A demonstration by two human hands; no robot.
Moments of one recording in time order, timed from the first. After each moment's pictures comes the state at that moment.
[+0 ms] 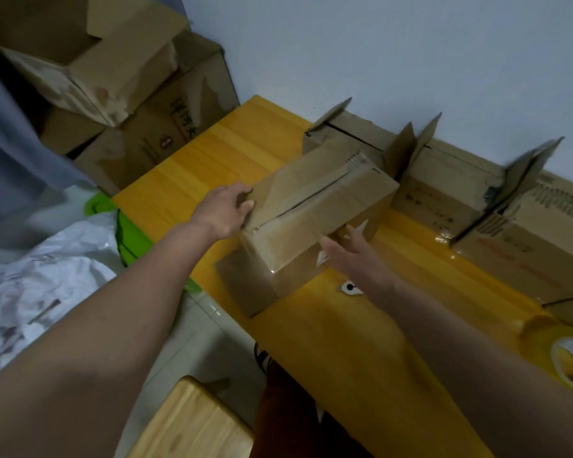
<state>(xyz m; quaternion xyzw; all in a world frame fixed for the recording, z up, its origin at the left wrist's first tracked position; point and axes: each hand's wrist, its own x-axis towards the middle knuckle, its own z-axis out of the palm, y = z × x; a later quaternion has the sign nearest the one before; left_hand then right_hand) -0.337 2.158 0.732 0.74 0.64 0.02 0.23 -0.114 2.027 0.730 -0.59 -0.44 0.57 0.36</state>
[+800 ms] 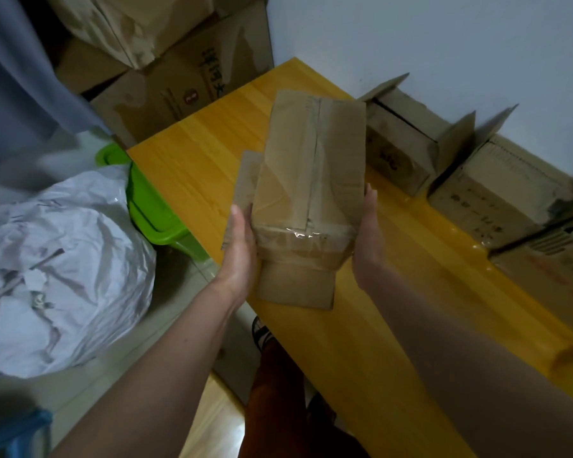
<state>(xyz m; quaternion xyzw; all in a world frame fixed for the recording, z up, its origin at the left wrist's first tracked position) -0.342 2.062 0.674 0.35 0.54 0.41 0.65 -0.163 2.080 0.685 -0.58 -0.32 0.54 0.51</state>
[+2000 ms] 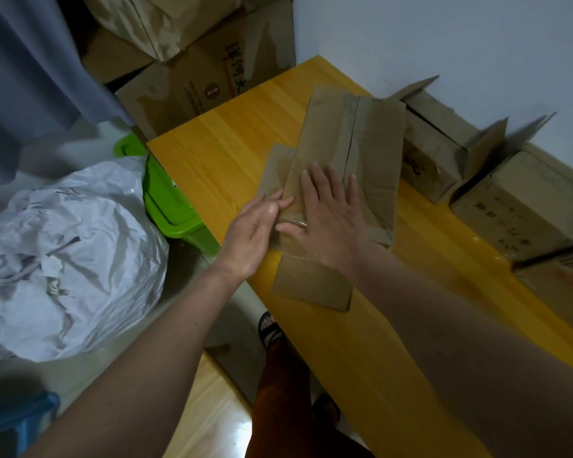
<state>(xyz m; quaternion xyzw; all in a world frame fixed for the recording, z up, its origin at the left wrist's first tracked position) -0.378 2.078 0.672 0.62 0.56 0.36 0.41 -0.223 2.108 0.693 -0.58 -0.81 0.03 0.00</state>
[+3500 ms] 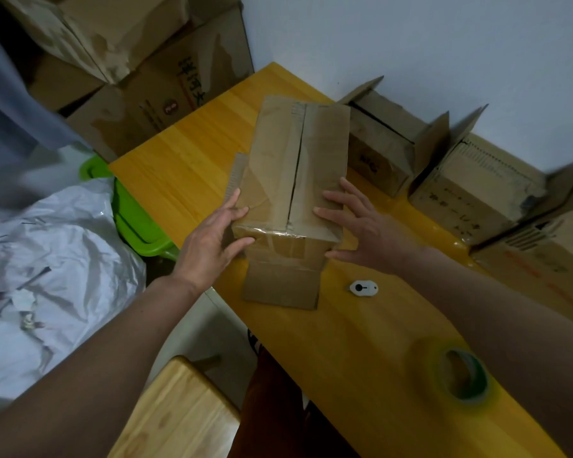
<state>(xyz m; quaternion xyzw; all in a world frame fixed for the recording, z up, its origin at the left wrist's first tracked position) -0.380 2.093 0.674 0.76 0.55 0.25 0.23 -0.075 2.108 0.680 -0.44 -0.88 0.13 0.12</state>
